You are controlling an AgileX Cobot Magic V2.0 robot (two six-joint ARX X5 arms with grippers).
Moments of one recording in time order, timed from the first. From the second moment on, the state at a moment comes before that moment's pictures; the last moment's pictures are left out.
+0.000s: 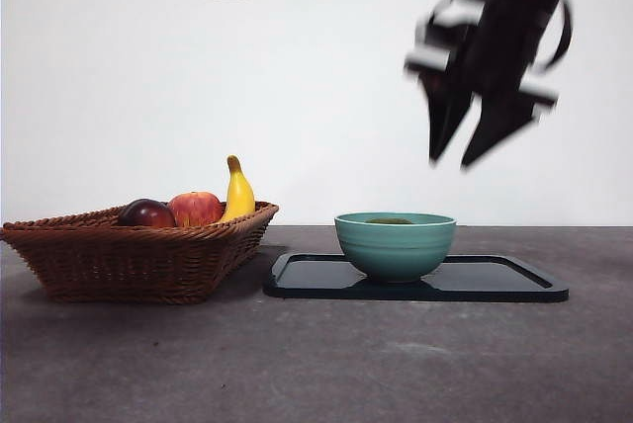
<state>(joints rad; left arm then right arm) -0.57 0.79 0.99 -1.03 0.40 -0.01 0.30 1.75 1.53 -0.78 -0.19 0.06</state>
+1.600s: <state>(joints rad) -0.57 0.79 0.99 -0.96 0.40 0.00 0.68 0.83 0.97 -0.88 -0.23 0.19</state>
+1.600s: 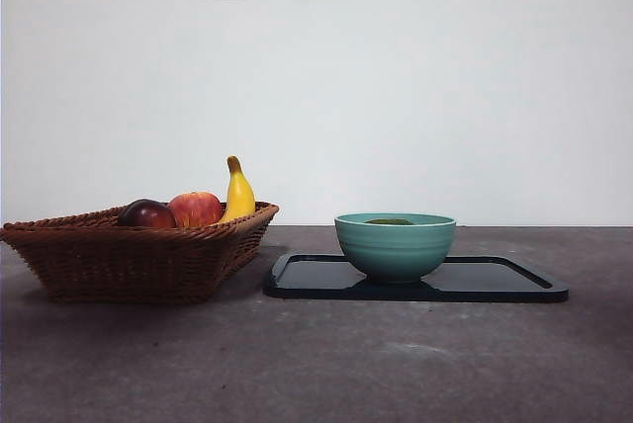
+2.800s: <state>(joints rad) -0.23 0.48 0.82 -0.34 0.25 0.17 0.68 0.83 0.97 -0.87 -0.23 0.19</state>
